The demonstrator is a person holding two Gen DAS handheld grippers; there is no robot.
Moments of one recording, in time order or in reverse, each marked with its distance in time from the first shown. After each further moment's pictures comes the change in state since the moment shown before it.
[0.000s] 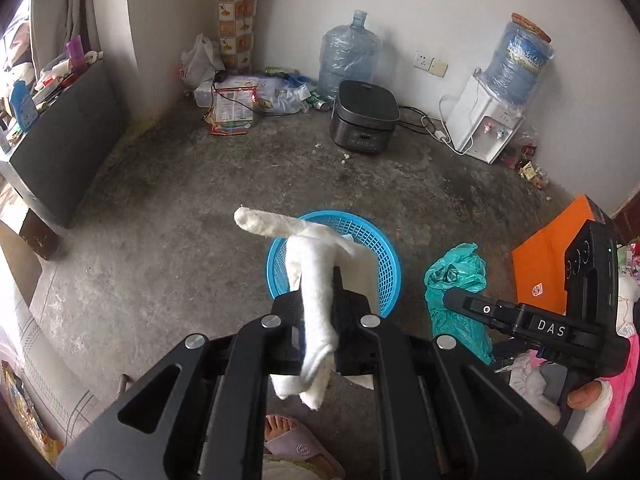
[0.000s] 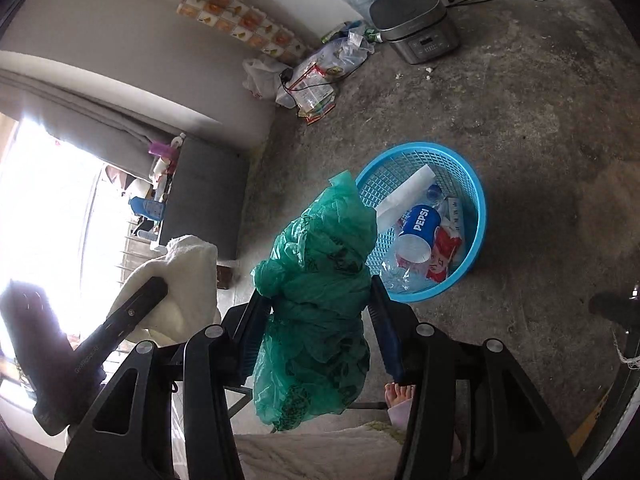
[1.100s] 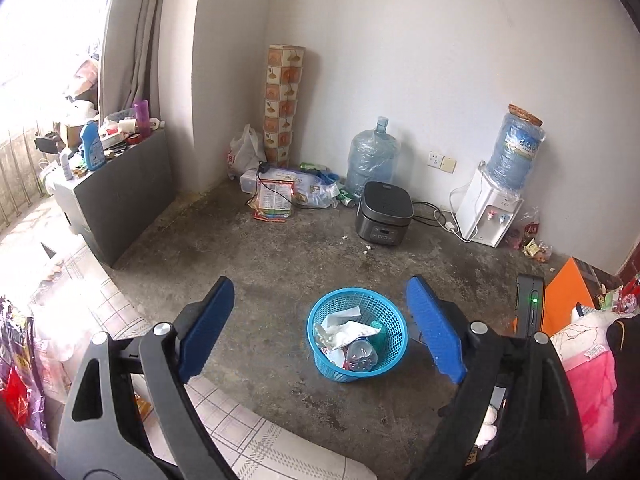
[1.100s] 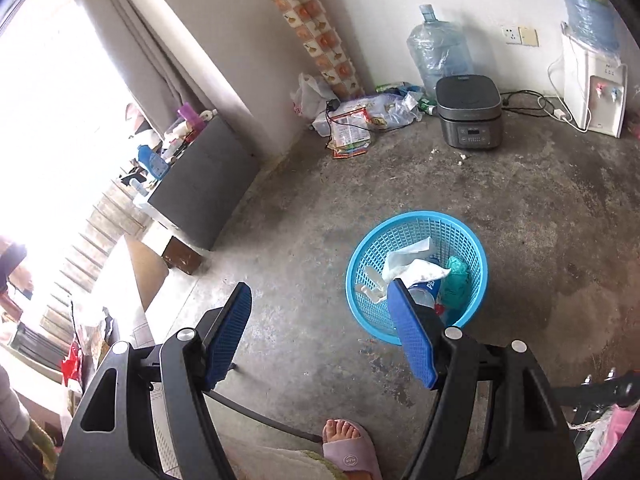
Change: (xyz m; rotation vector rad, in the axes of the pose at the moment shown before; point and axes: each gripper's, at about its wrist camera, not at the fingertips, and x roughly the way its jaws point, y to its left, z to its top) left arm -0.197 0.035 -0.052 -0.078 -0.381 0.093; right arm -0.023 0.099 -0.051 -0.434 -0.149 -0.106
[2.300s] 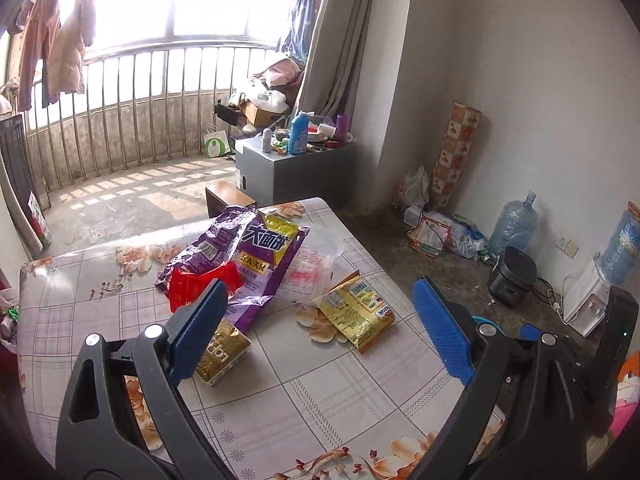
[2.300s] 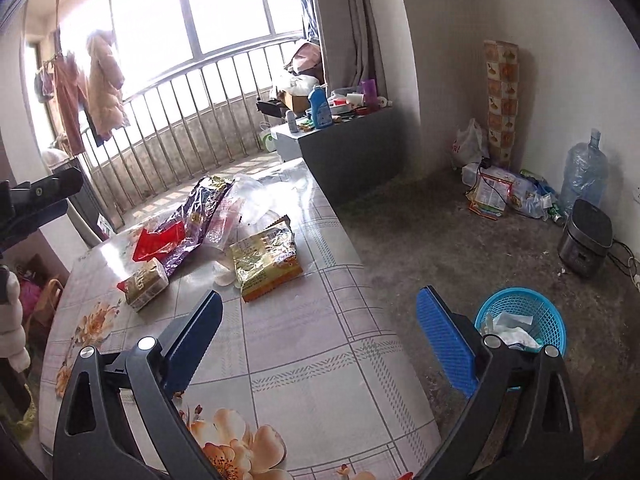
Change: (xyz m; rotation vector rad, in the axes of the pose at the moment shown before) left arm -0.211 0.151 -0.102 -0.332 -0.143 0.481; right arm -0.063 0.239 -0.096 -0.556 -0.015 0.232
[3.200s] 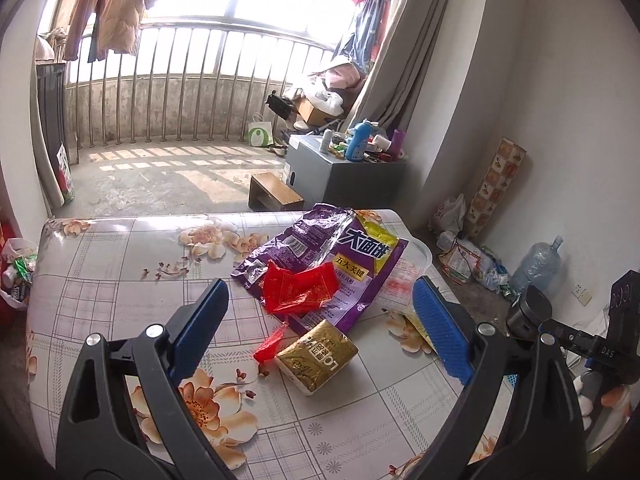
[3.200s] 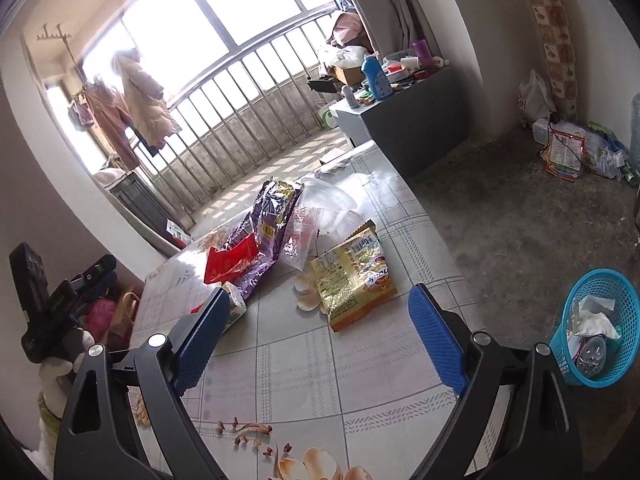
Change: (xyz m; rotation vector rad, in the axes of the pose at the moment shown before) left arm 0.002 0.132 -0.009 -0.191 -0.012 0.064; right arm 0.053 0.018 0.046 0.119 0.131 0.307
